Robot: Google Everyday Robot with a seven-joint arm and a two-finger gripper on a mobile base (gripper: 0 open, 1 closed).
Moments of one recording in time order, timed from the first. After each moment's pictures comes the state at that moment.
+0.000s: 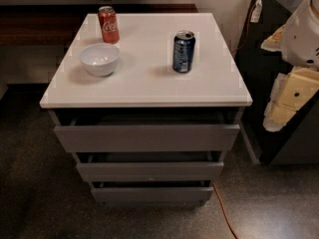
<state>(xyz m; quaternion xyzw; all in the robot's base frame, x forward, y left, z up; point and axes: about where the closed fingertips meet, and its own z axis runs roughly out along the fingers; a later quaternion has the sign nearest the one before) 0.438 -0.216 0.980 -0.60 0.78 -0.04 0.16</state>
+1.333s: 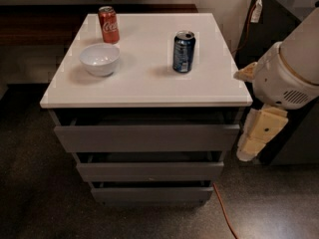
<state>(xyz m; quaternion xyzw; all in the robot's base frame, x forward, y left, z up) 0.422 -0.175 0.922 -0.63 0.75 0.02 0.19</state>
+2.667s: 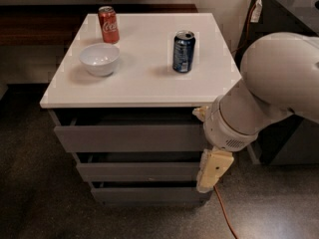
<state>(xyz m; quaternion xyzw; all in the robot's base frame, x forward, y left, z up) 0.414 -0.107 0.828 -0.67 0.72 0.04 0.18</state>
